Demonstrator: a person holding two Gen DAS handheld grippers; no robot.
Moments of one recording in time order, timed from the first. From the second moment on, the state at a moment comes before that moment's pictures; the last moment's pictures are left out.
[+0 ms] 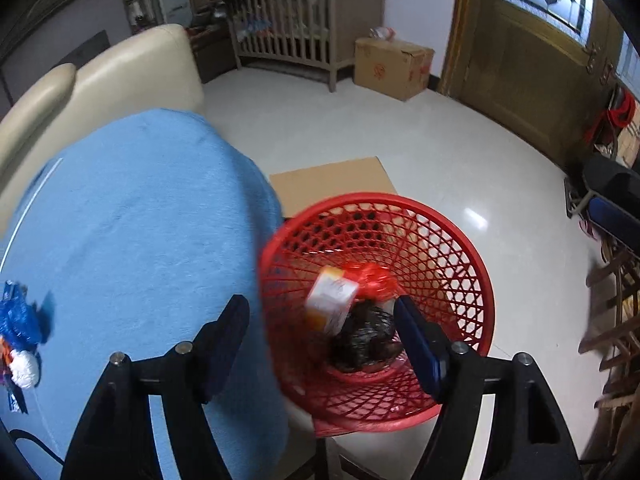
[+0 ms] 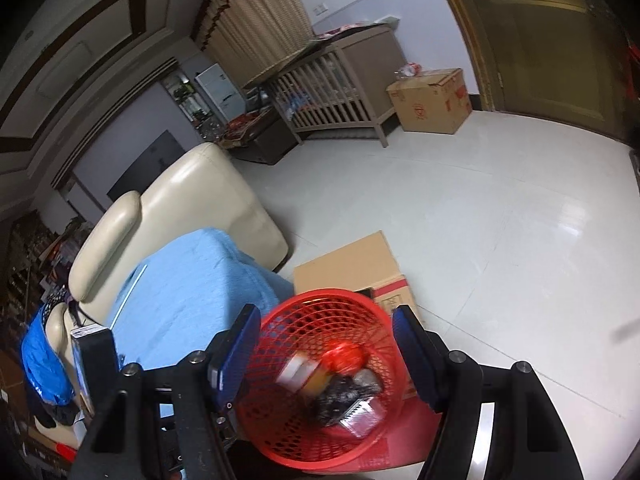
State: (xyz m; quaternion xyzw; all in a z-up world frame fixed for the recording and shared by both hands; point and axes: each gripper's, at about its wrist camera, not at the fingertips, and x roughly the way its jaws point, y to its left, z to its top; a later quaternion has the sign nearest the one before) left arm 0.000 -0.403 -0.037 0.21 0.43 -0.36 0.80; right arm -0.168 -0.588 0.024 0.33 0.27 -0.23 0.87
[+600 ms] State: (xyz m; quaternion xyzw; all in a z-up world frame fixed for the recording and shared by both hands) left arm 0.041 -0.246 0.000 0.09 0.41 -0.28 0.87; right arm -0.085 -0.468 0.045 0.25 0.32 -0.13 0.90
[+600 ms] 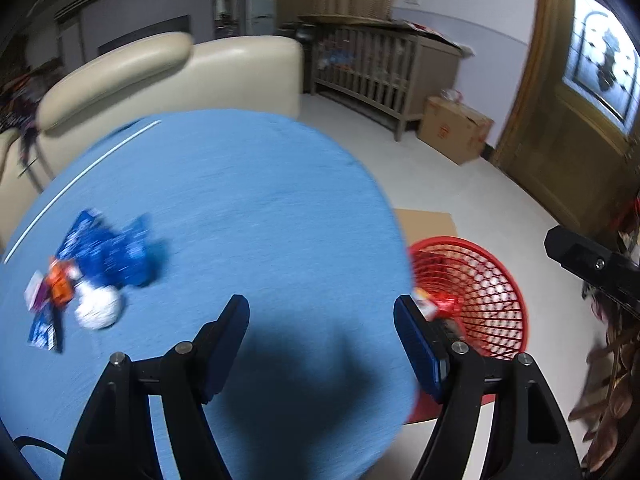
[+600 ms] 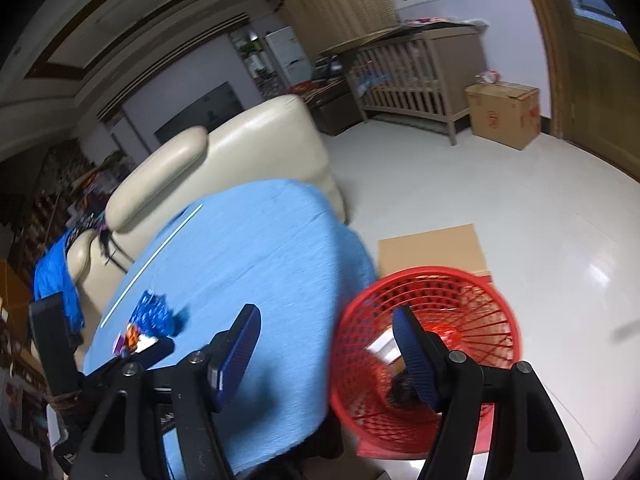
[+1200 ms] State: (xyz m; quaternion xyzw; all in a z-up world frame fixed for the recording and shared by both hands) left arm 0.100 0.044 -0.058 -0.09 0.45 -0.02 0.89; right arm 0.083 -0.241 -0.030 0.12 0.45 0.12 0.88
